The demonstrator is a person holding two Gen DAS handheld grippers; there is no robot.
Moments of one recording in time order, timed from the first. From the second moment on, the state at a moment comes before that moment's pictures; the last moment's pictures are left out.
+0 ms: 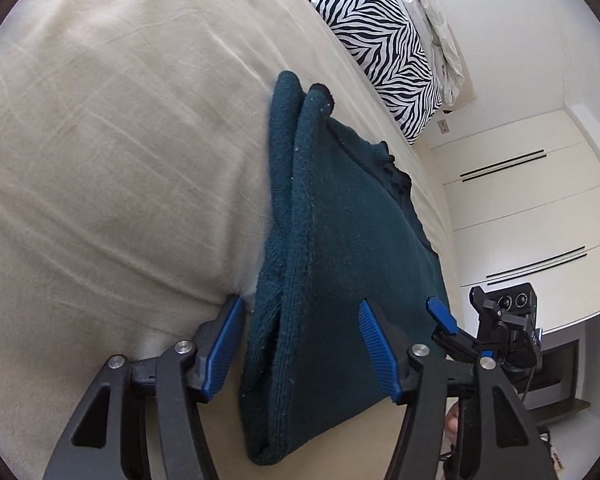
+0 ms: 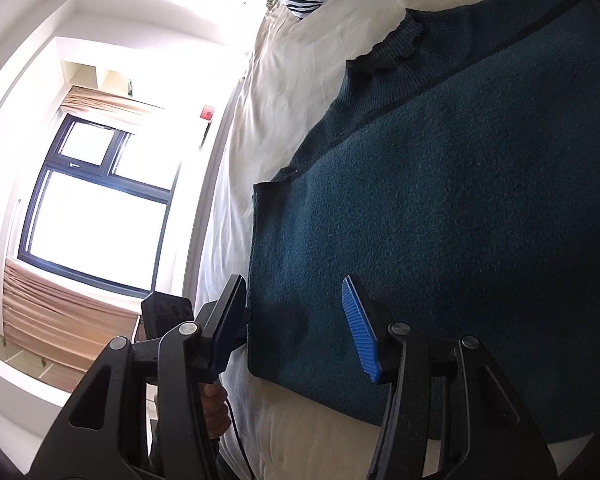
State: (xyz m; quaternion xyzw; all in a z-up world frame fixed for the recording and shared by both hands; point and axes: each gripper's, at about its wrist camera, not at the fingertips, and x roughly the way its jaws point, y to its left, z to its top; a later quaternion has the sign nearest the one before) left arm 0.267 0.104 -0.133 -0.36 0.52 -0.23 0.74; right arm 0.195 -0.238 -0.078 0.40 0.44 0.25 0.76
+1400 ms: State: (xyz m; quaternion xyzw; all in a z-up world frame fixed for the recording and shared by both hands) left arm 0.285 -0.138 -0.043 -0.28 0.51 -0.38 0.72; right arm 0.204 -0.396 -0.080 0.54 0.39 0.27 0.69
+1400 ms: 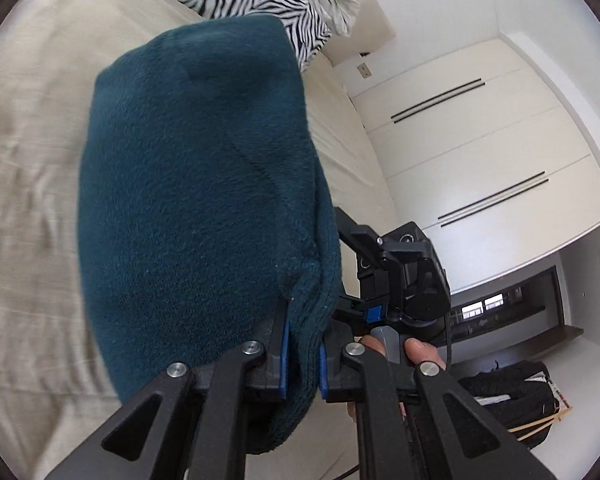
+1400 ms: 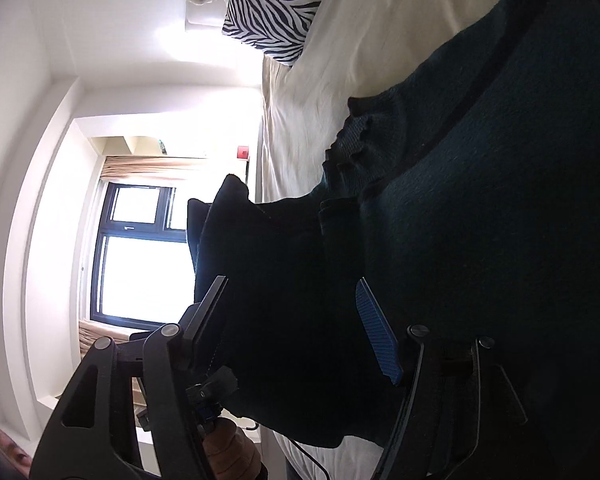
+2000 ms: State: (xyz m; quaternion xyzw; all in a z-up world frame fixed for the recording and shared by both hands) left arm 0.239 -0.132 -0.059 -0.21 0.49 -0.38 0.76; right arm 0.217 -0.398 -0.098 0.43 0.48 0.19 0.74
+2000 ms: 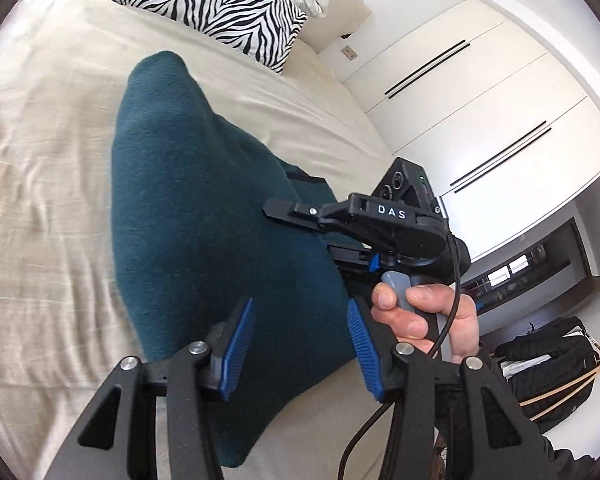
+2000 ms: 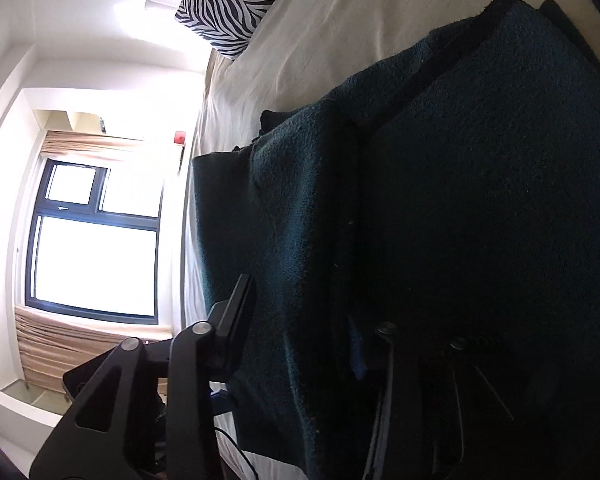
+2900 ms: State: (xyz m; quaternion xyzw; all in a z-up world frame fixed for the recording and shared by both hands) left arm 0.247 -0.206 -0.055 -0.10 0.47 -0.36 0.80; right arm 0.138 -0.514 -0.102 0.40 0.44 0.08 0.80
